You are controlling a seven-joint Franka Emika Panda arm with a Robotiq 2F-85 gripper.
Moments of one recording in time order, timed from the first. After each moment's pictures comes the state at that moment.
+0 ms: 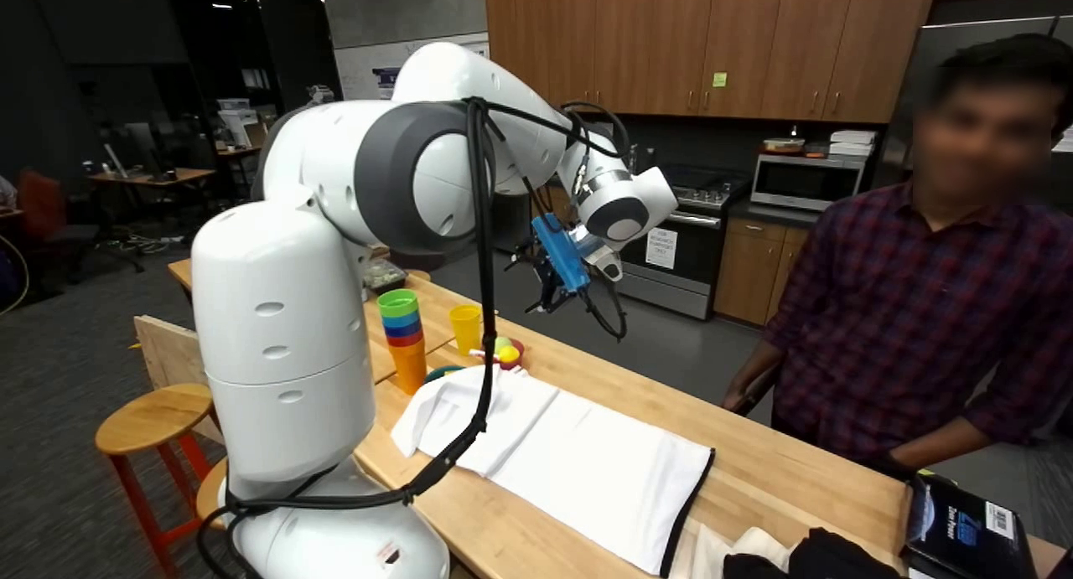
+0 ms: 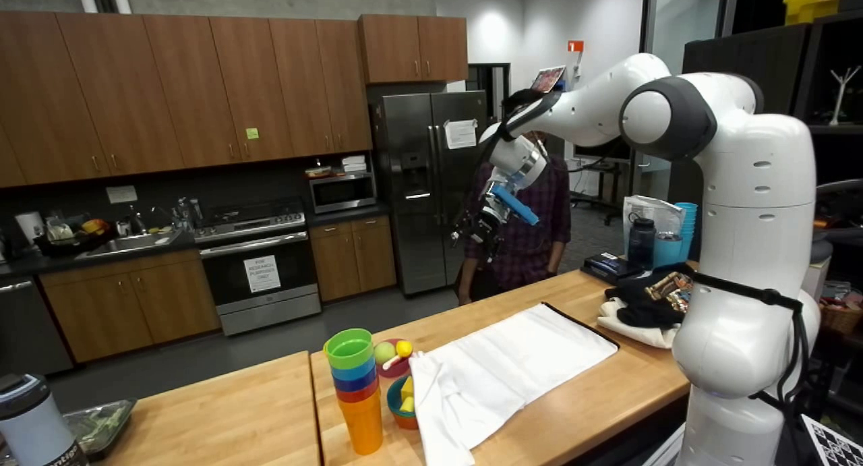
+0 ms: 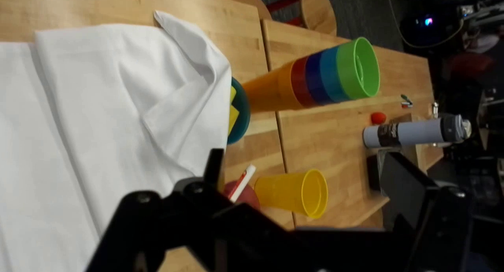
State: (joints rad) arm -0.07 0.10 -0.08 -1.95 0.80 1.59 -0.17
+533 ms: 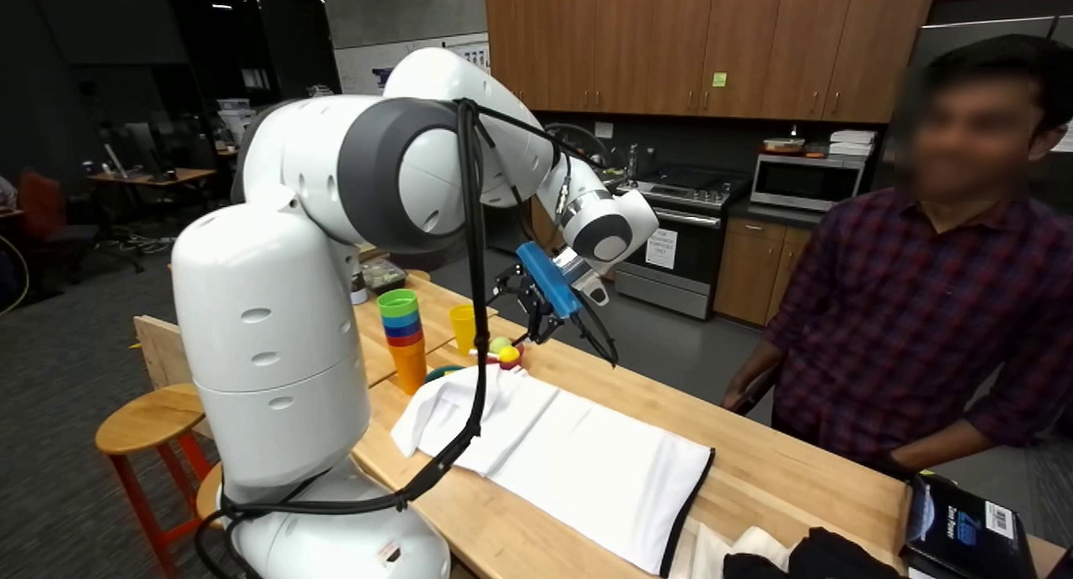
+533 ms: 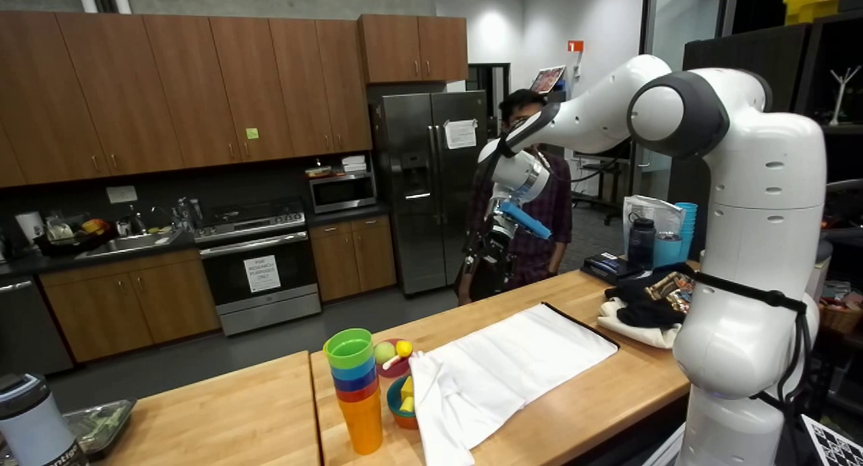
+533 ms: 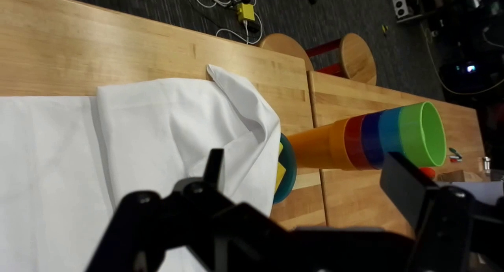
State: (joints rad) arm -0.05 0.06 -0.07 -2.08 0.68 1.58 -0.23
